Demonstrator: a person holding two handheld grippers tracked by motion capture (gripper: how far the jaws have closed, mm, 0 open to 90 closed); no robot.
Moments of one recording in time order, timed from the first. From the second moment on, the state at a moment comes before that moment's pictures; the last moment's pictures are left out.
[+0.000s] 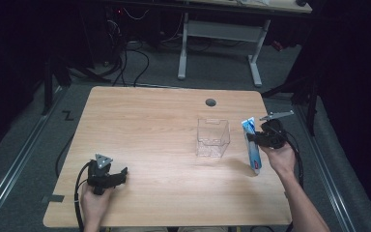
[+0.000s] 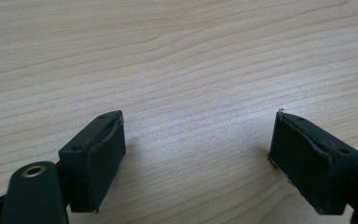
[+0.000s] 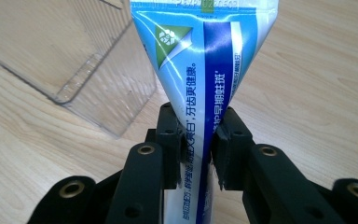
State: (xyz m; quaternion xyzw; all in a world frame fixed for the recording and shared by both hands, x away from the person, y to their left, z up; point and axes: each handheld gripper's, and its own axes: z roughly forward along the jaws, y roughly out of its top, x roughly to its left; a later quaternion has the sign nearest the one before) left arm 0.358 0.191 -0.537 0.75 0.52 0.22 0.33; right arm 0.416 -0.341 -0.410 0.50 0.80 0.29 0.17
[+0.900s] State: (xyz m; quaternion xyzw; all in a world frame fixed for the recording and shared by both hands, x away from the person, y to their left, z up) left arm 0.358 0.191 -0.537 0.75 0.53 0.22 0.33; right arm 0.387 -0.325 -0.367 0.45 0.80 0.35 0.20
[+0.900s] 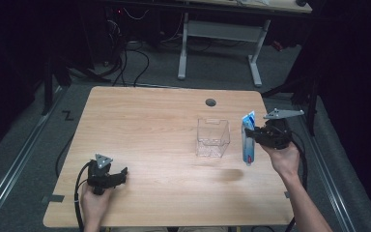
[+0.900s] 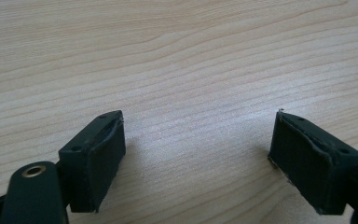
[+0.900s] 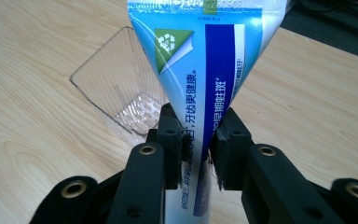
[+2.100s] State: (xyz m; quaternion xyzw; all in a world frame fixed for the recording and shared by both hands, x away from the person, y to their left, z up) left arm 0.358 0.191 -0.537 0.75 0.53 0.22 0.33; right arm 0.383 -0.288 -0.306 0.39 0.80 0.41 0.20
